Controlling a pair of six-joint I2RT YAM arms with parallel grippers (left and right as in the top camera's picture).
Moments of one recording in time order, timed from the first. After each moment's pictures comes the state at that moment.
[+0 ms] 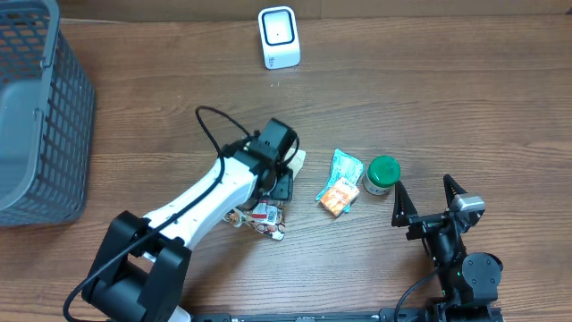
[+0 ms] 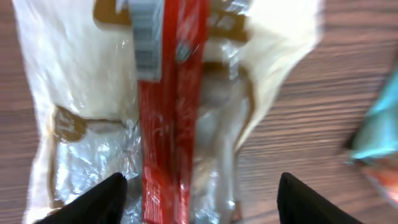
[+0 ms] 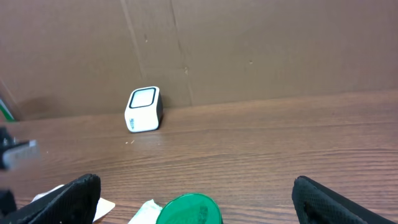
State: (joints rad) left arm -0.57 1.72 1.12 -0.76 -0.02 -0.50; right arm 0.03 0.01 0.02 -0.02 -0.15 0.17
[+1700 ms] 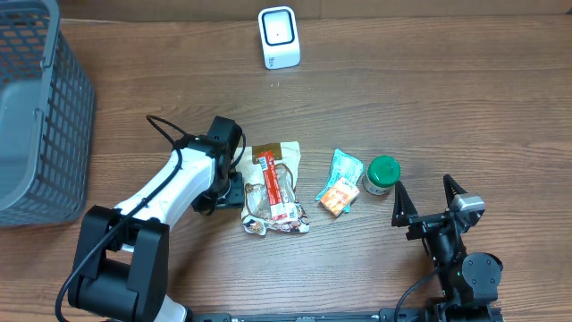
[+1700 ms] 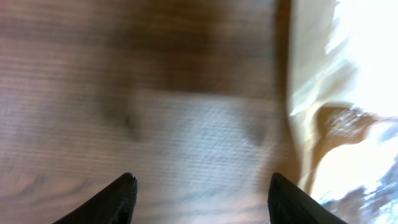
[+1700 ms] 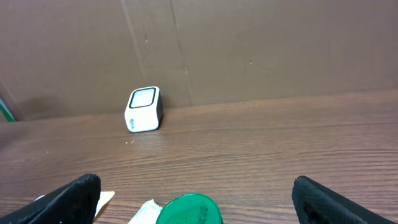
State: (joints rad) left arm -0.30 1.72 1.02 -0.92 -0.03 -0.39; right arm 0.03 0.01 0.02 -0.02 -0.15 0.17
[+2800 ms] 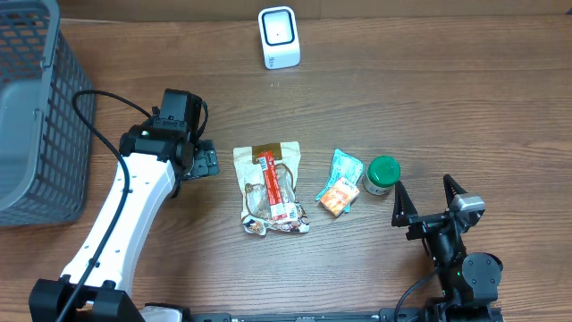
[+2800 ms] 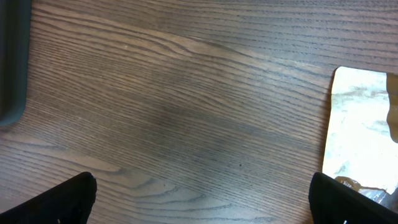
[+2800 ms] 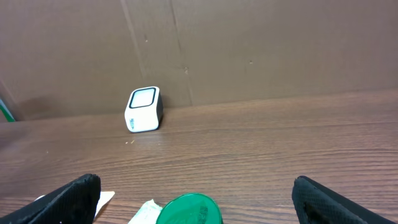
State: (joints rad) left arm -0.16 1.49 1.17 -1.00 -0.27 -0.39; right arm 0.03 0.01 0.02 -0.02 -0.15 0.17
